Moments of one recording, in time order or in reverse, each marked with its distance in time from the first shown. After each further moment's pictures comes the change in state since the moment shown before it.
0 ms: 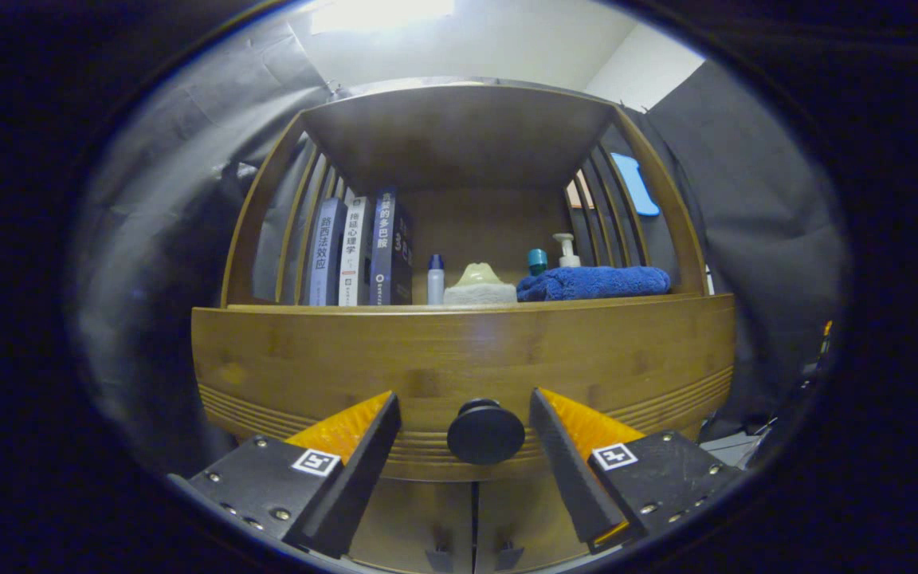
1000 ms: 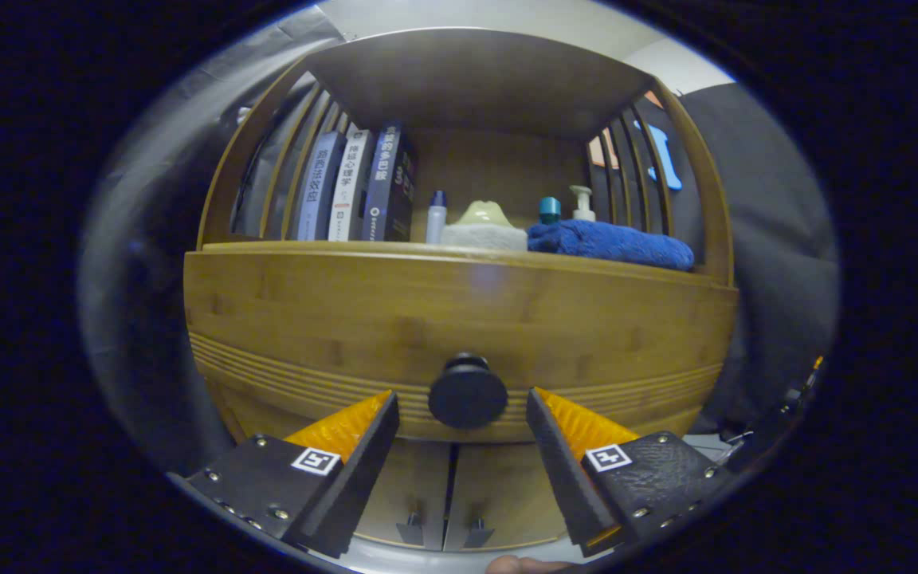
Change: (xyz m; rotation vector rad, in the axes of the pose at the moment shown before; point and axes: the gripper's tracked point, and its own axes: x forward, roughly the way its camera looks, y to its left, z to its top) arm -0.007 -0.027 -0.034 -0.083 0.253 -0.028
